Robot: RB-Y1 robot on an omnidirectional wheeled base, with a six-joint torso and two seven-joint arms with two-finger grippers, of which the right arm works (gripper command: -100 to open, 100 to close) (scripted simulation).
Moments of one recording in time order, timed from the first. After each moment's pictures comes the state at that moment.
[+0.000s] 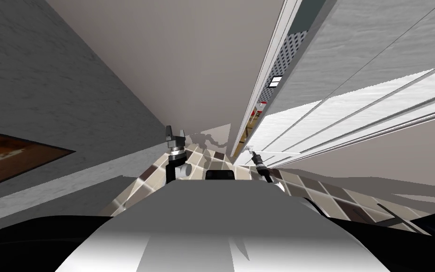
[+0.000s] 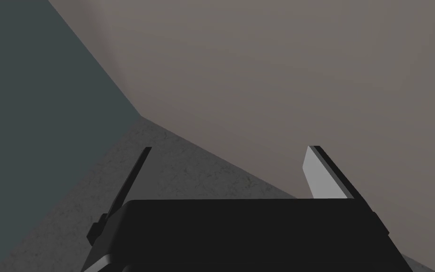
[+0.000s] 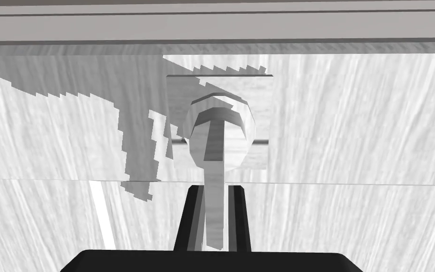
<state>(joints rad) 0.00 -0.37 -0.09 -0.51 0.09 -1.05 -0.42</state>
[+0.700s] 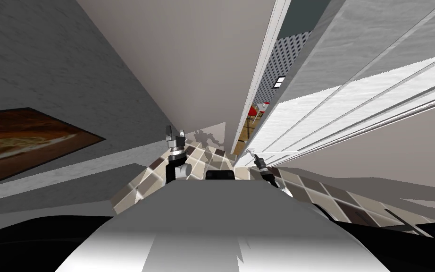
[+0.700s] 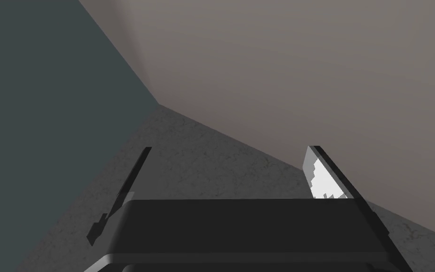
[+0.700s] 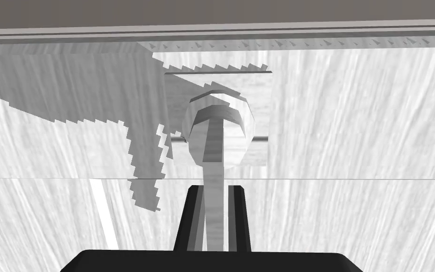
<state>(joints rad) 0.05 -0.42 -0.06 -0.49 0.12 -1.16 -0.48</state>
